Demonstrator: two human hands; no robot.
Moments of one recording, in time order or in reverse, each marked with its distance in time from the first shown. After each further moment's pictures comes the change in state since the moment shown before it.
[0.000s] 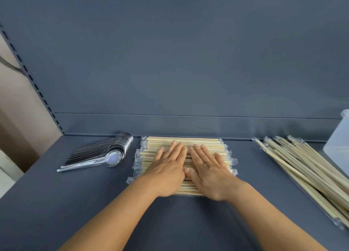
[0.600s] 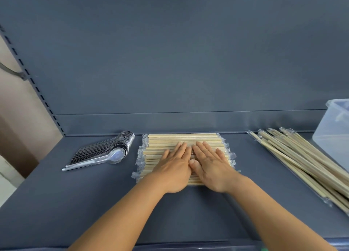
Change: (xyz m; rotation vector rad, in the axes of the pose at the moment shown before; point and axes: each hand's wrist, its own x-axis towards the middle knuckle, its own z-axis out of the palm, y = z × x) left_hand -0.009 0.011 0.002 -0.076 -0.016 0.034; right_hand -0.007 -0.002 0.011 0.110 0.118 0.061
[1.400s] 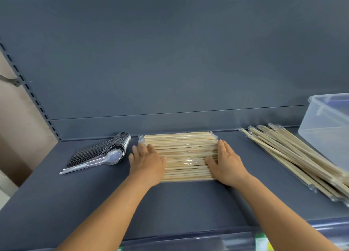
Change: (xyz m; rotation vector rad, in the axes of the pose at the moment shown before) left_hand -0.012 -0.028 -0.005 -0.019 0.105 -0.478; right_hand -0.020 0.024 -0.005 0.136 0.266 0.286
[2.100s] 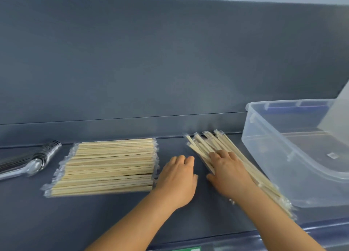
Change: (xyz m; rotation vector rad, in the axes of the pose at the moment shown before) left_hand -0.055 0.238 0.026 -0.080 0.138 0.508; right_hand -0.015 0.150 -0.101 -0.372 -0.002 -0.089
